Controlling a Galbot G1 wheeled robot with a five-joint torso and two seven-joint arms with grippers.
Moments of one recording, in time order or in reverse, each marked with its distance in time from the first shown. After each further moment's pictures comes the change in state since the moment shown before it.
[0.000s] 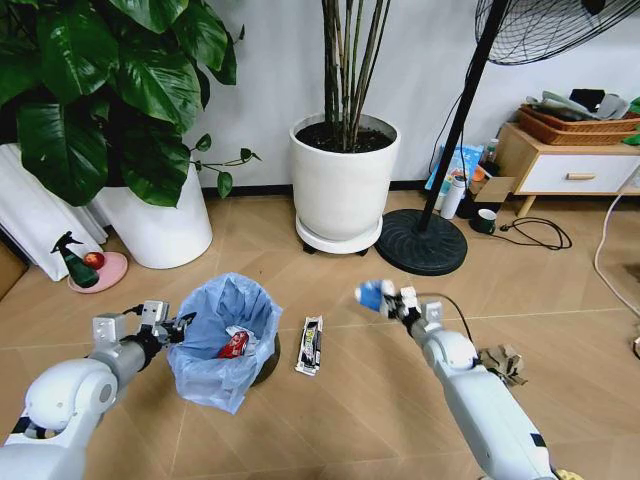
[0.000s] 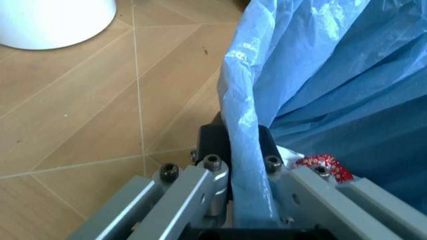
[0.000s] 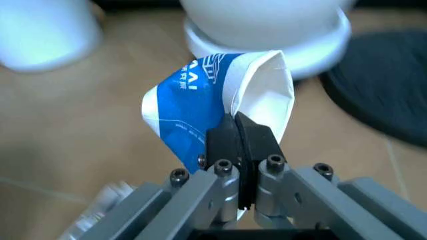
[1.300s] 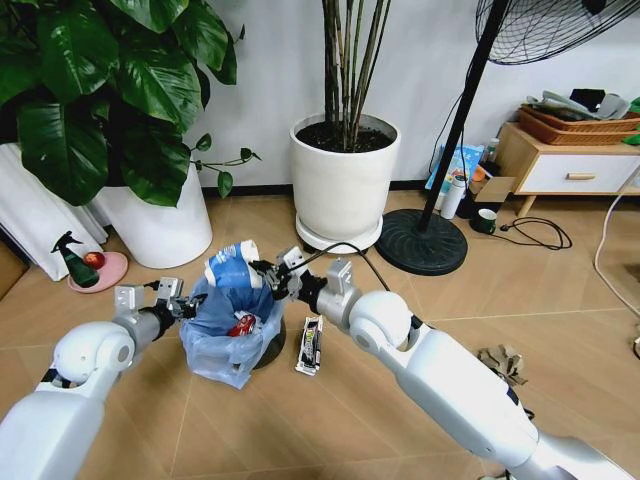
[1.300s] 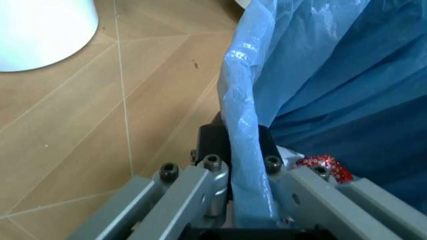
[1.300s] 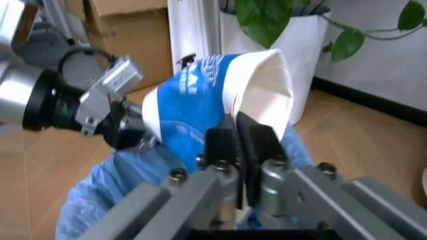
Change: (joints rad) left arm -0.231 0.070 0.167 0.139 -0.073 0.022 -0.031; right arm 0.212 -0.069 -0.497 0.426 0.166 -0.148 0.042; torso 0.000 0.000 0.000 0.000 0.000
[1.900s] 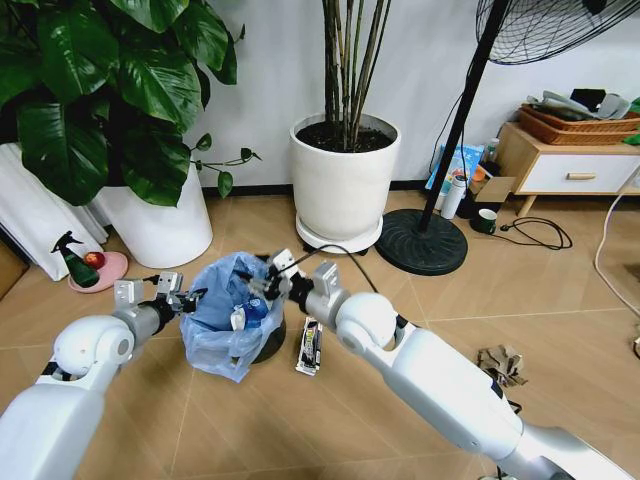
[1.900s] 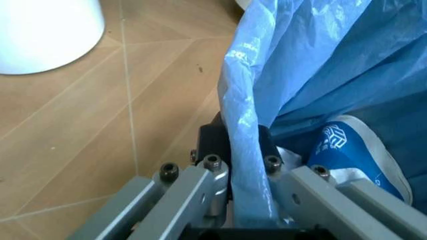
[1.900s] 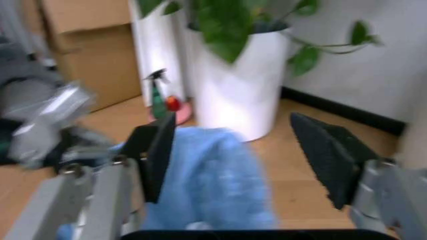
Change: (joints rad) left arm 0.000 -0.002 -0.023 0.008 0.005 -0.001 0.009; right arm 0.032 0.040 0.035 -0.038 0.006 0.011 0.112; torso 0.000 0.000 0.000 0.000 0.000
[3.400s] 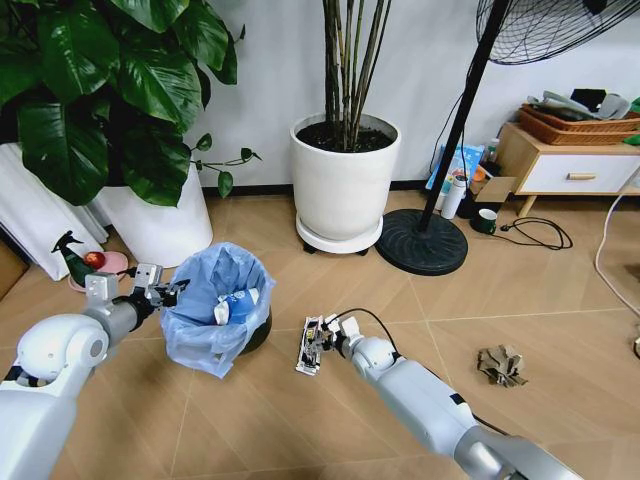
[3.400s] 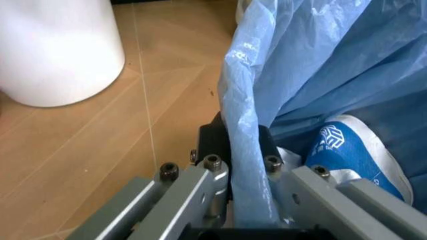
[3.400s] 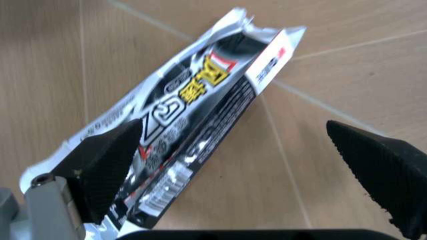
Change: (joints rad) left arm 0.058 0.047 -0.094 -0.101 0.001 -0.008 0.024; right arm -0.019 0.140 -0.078 -0.855 -0.157 0.069 -0.056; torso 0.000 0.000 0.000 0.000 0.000
